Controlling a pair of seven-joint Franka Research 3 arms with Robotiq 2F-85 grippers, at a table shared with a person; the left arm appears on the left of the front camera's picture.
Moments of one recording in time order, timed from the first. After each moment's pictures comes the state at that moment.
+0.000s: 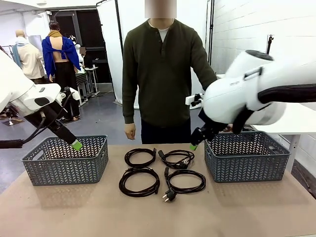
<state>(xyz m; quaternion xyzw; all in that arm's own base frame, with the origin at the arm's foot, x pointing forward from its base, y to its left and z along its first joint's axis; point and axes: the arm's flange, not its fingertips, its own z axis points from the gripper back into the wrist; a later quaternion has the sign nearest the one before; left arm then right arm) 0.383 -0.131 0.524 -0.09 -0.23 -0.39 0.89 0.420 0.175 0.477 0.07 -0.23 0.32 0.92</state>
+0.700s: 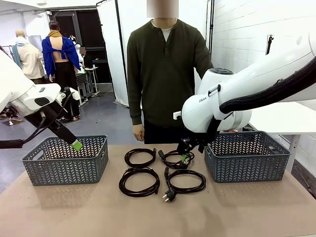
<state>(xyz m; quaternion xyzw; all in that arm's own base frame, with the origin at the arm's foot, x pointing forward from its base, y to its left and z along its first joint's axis) 0.383 -0.131 0.524 -0.09 -0.23 -0.38 0.89 0.464 0.213 0.424 0.05 -0.16 0.28 0.95</state>
